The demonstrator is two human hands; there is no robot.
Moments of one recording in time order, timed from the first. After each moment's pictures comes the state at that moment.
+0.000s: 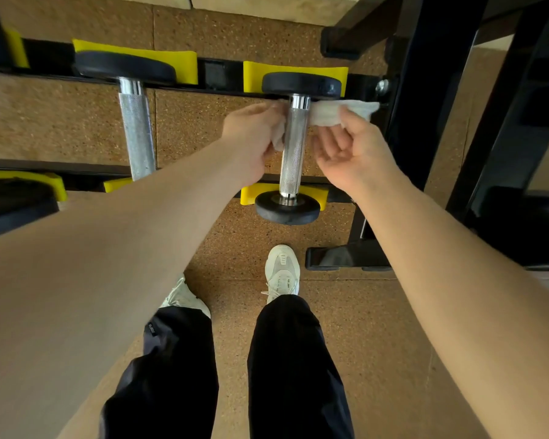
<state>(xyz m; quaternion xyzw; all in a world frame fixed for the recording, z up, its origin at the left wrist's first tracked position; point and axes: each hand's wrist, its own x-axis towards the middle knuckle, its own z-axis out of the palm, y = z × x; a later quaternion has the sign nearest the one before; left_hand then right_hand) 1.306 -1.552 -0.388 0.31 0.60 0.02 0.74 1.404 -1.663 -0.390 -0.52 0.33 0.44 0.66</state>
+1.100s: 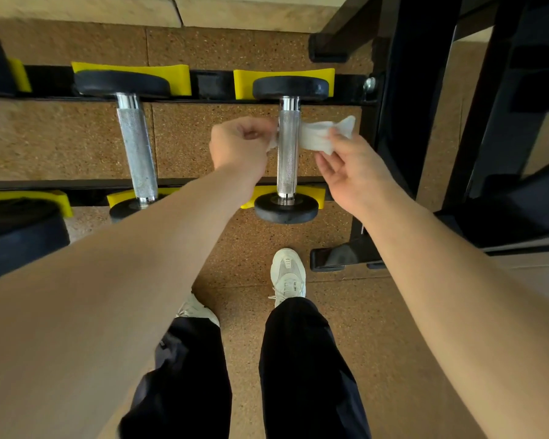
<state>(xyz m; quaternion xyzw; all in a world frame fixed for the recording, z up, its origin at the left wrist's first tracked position) 1.286 -1.566 -0.394 0.53 0.58 0.05 0.62 1.387 -1.691 -0.386 -0.57 0.26 0.43 0.65</state>
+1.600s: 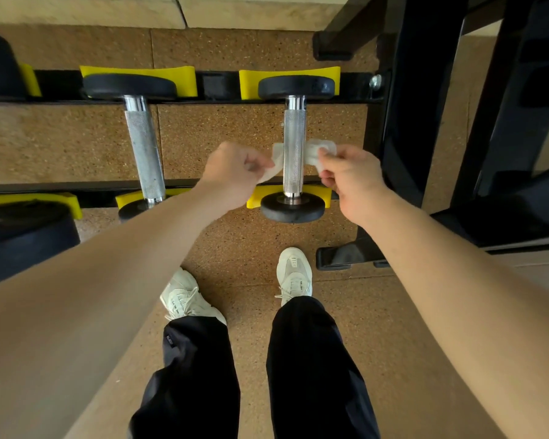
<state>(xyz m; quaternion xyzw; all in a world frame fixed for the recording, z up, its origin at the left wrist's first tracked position) 1.245 -1.556 -0.382 0.71 0.44 -0.14 0.53 1.374 -1.700 -0.390 -0.76 0.10 0.42 0.48</state>
